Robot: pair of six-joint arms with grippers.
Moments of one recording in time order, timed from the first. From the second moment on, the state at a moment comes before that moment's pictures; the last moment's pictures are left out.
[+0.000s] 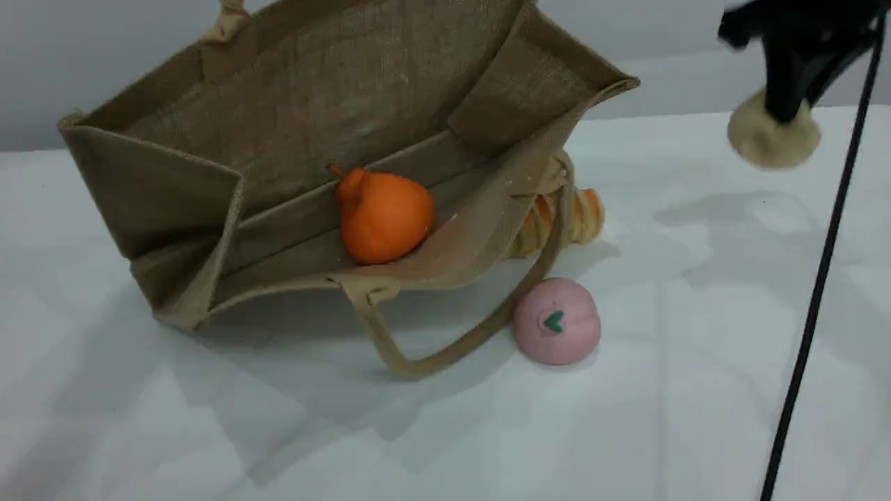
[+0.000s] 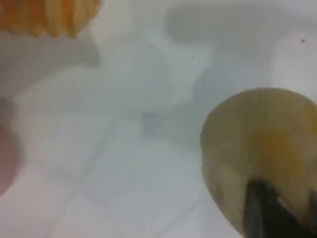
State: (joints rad) left arm -0.20 1.95 -2.14 -0.58 1.22 0.75; right arm 0.09 2.03 -1.60 -0.01 1.03 -0.11
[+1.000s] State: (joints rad) left arm -0.20 1.95 -2.14 -0.58 1.22 0.75; right arm 0.36 1.49 -1.11 0.61 0.71 -0.53
